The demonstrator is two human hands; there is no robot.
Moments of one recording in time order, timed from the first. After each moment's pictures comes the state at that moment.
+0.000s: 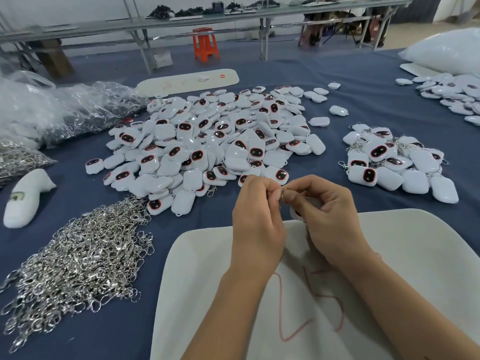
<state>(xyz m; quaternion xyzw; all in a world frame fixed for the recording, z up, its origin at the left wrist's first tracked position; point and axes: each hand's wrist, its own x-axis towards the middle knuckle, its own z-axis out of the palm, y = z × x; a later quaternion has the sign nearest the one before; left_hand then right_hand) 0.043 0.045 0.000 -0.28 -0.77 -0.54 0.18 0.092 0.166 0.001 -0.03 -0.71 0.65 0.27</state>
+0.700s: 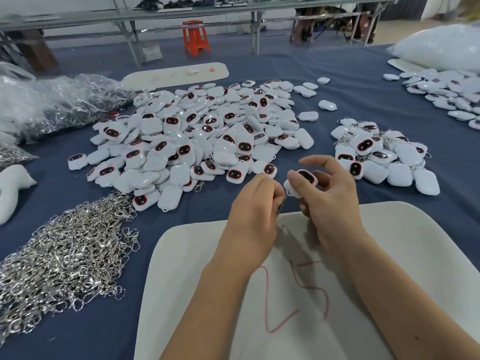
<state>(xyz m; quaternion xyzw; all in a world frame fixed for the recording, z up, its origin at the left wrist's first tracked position) 0.040 0.046 -0.003 -0.39 -0.80 -0.44 0.12 0.090 0.185 0.002 -0.18 -0.65 0.67 0.29</state>
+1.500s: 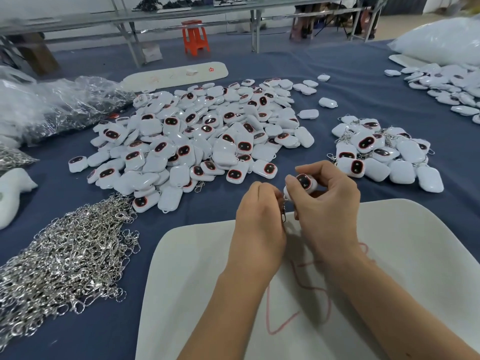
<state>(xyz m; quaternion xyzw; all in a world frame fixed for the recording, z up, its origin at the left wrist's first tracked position) 0.059 0.056 -0.003 -0.29 -0.86 -0.41 0.09 0.090 0.169 -0.002 -0.21 -0.73 0.52 0.40</state>
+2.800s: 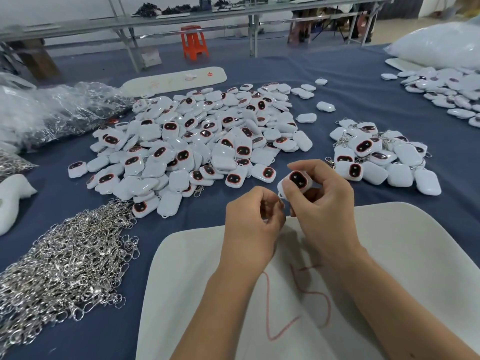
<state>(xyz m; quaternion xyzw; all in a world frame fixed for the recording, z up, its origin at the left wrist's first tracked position) 0.046 0.050 -0.004 -0.25 -0.78 -0.57 0.02 0.091 0.174 0.000 -0.14 -0.75 0.53 0.37</state>
